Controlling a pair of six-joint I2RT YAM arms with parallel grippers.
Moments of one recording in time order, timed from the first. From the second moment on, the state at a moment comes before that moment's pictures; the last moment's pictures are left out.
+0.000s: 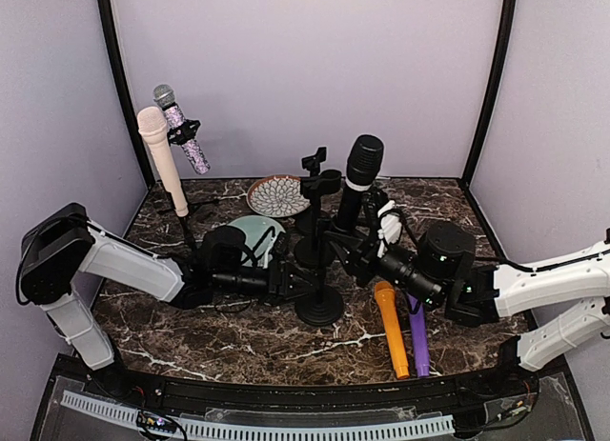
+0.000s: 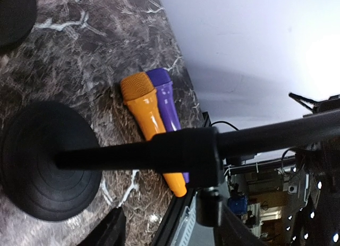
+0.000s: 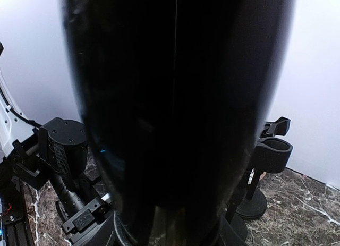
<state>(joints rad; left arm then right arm) -0.88 1.68 0.69 0.66 0.55 -1.02 1.18 1.24 0.65 0.63 0.31 -0.01</state>
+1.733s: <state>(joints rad) -0.89 1.41 0.78 0.24 0.34 -0.50 1.14 1.20 0.66 0.58 0.28 -0.04</state>
